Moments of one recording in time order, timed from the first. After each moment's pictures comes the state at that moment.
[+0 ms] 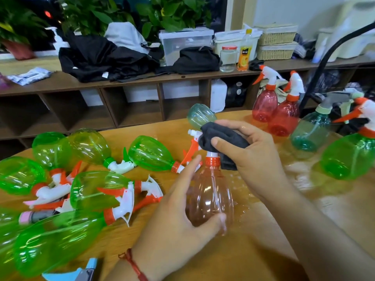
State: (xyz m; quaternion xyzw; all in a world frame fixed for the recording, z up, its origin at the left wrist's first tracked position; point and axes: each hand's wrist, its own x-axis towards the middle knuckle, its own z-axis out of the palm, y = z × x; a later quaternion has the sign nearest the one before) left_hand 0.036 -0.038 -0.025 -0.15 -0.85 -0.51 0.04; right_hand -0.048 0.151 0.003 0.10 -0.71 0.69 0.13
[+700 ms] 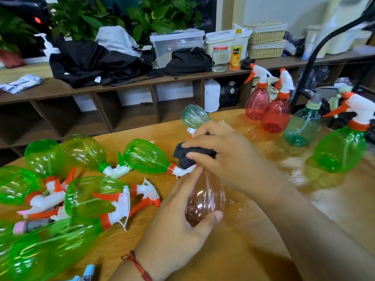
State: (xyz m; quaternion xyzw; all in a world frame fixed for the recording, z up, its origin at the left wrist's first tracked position) left_hand 0.026 -0.036 -0.040 -0.19 -0.88 -0.44 0.04; right_hand -0.065 0.146 0.003 0.29 -0.88 0.30 0.24
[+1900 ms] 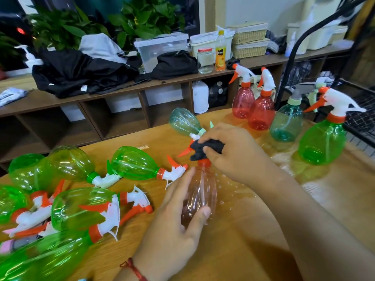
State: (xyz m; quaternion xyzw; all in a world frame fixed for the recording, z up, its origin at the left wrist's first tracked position) left_hand 0.025 -0.026 -0.045 -0.19 -0.89 -0.42 0.01; right_hand -0.068 0.182 -0.002 0.17 -0.91 0.33 0.20
